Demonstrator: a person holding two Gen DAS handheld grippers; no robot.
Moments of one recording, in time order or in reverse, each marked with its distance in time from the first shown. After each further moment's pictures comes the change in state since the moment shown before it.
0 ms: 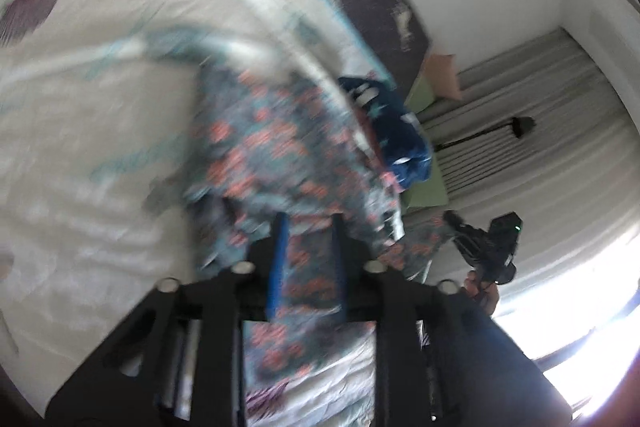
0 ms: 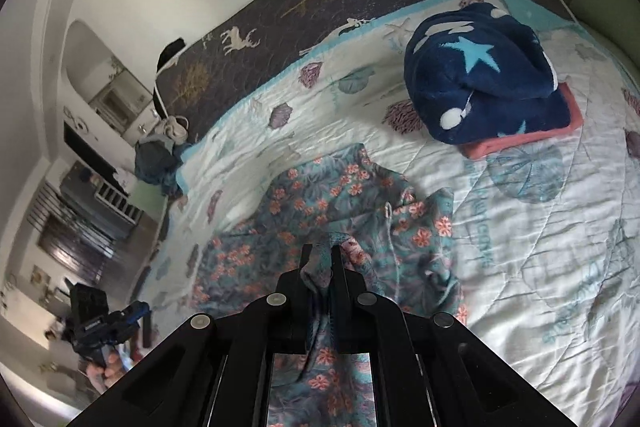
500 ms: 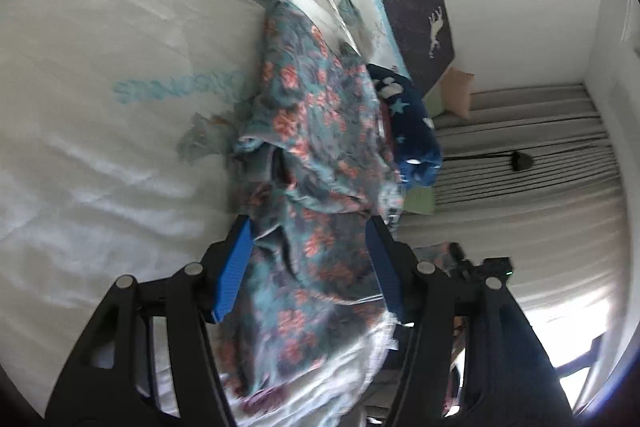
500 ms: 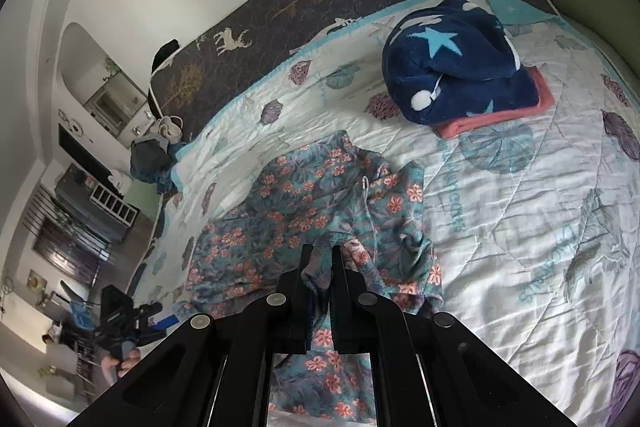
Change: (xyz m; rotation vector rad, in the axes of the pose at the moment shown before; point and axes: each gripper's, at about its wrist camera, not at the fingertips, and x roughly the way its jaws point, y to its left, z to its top) left arm 0.026 0.046 -0.012 -0.199 0.065 -0.081; right arm -0.032 -0.011 -0.023 0.025 -0.009 -0.014
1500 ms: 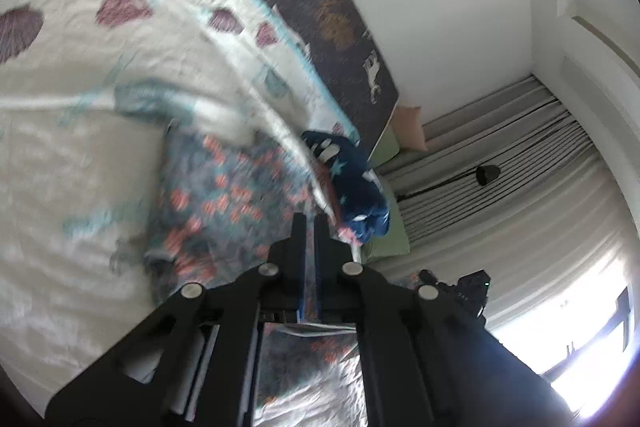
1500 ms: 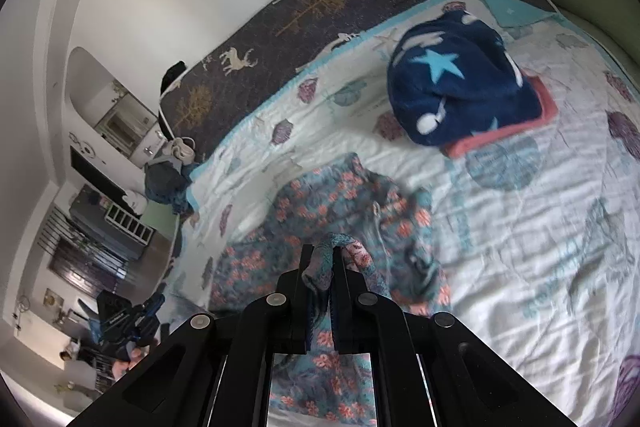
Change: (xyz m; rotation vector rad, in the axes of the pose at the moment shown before) left arm -0.042 -0.085 0.023 0.227 -0.265 -0.101; right arm -0.010 0.002 0.035 0.059 -0.036 0.081
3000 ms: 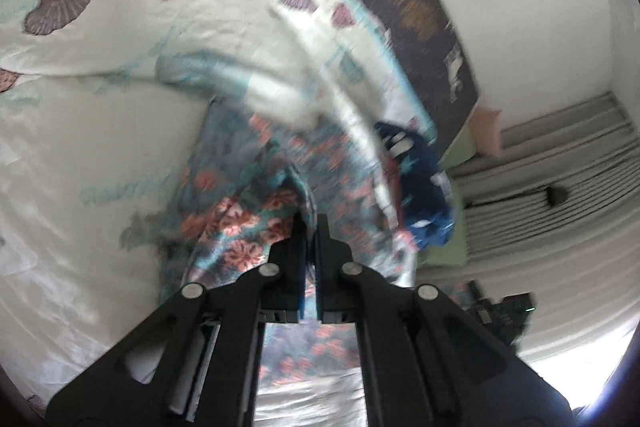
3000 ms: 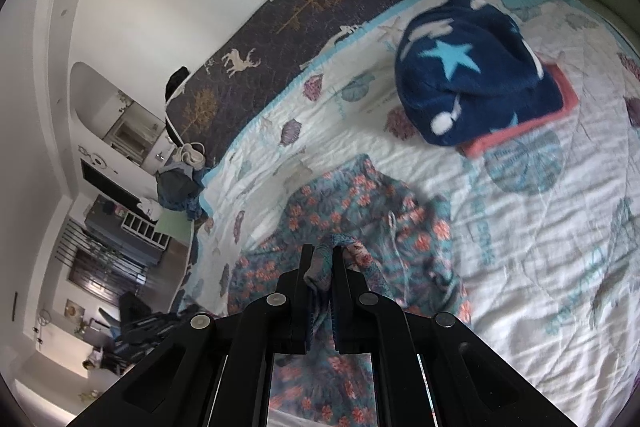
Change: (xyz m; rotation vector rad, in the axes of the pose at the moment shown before) left arm 0.038 -0.014 0.004 -0.159 0.049 0.285; right arm 0.022 -0.006 0.021 0.050 0.022 0.048
